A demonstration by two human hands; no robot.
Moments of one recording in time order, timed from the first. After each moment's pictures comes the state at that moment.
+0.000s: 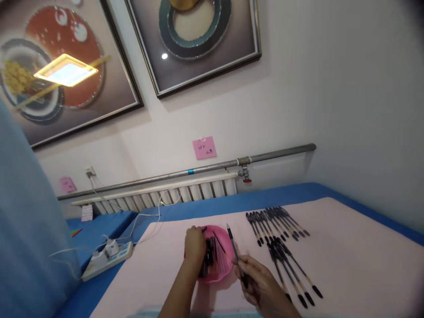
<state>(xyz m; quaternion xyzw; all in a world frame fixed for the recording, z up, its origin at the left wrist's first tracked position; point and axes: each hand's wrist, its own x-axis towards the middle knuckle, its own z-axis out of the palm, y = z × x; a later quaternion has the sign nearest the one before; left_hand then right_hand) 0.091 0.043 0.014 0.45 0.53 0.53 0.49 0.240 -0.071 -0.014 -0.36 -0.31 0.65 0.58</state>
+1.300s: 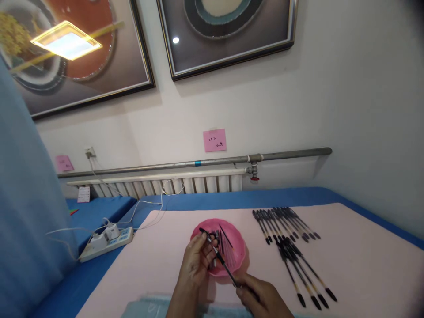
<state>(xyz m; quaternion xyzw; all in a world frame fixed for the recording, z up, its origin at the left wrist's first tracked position) 0.067 -0.006 -0.005 0.20 0.32 0.59 0.71 0.222 -0.088 -0.030 -0.51 -0.67 0.38 0.37</state>
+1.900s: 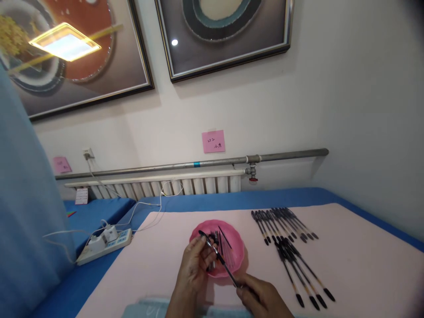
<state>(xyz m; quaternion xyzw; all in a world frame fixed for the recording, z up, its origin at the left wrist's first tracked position) 0.065 -0.012 -0.003 0.22 0.34 0.59 0.70 0.224 -0.087 -0.026 -0.51 -0.67 0.37 0.39</state>
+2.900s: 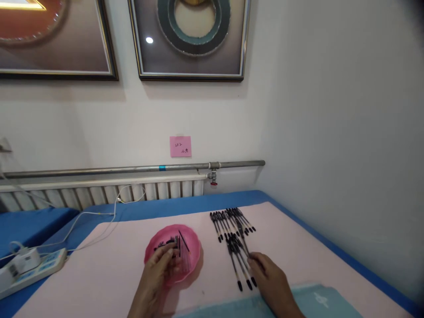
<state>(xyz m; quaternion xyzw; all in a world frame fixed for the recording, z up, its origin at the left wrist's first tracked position) 0.078 -0.023 -0.003 0.31 0.45 0.53 0.65 0.343 -0.107 -0.031 -0.72 -0.51 0.10 0.46</state>
